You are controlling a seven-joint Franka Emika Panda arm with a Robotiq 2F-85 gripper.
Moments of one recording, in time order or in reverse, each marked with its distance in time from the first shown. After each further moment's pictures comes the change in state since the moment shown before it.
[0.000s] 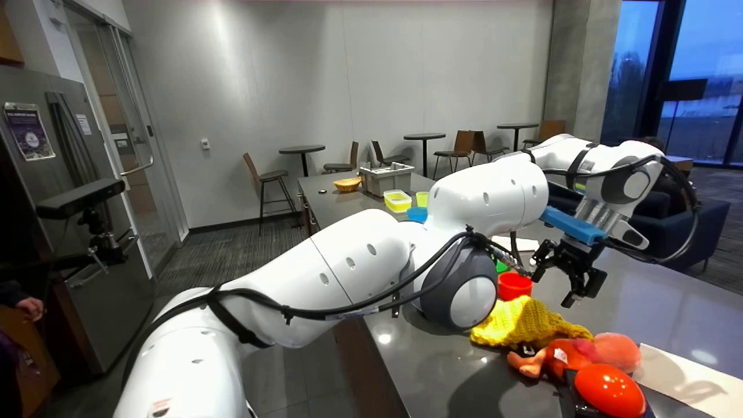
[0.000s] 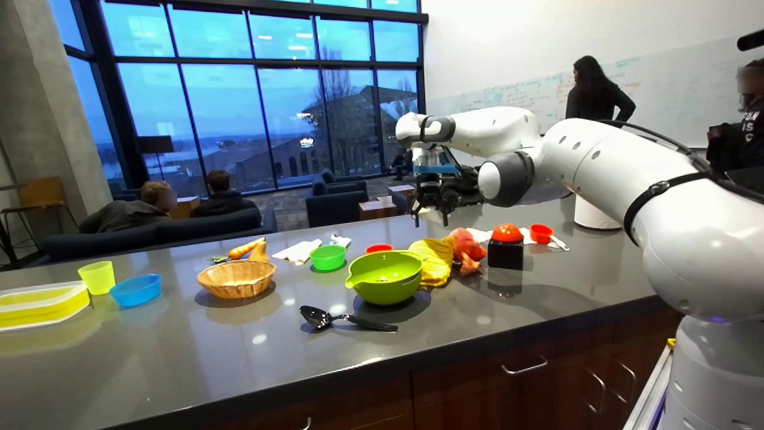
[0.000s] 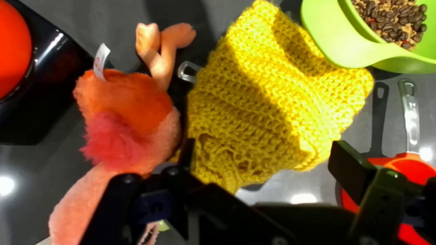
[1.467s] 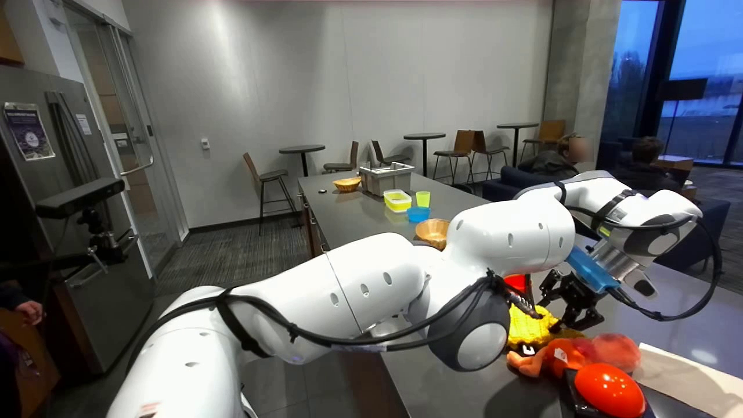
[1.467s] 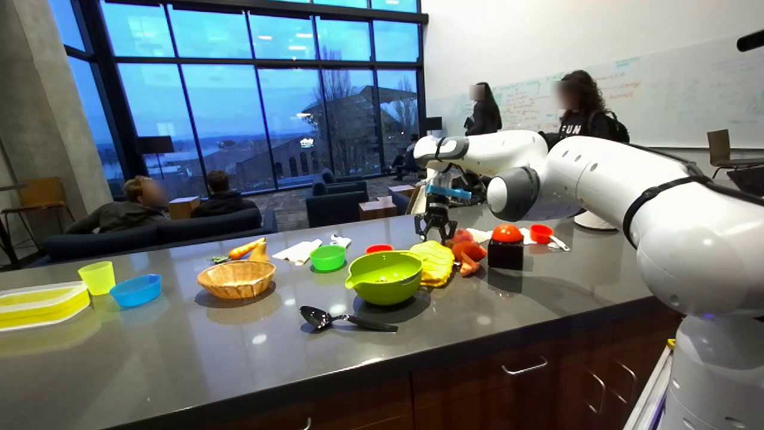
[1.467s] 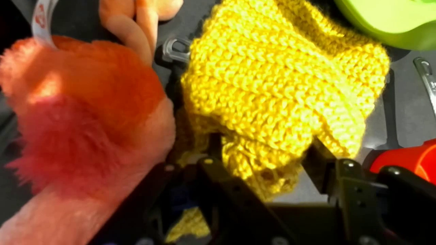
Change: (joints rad) arm -0.090 0.117 0.069 0.004 0.117 0.061 -0.015
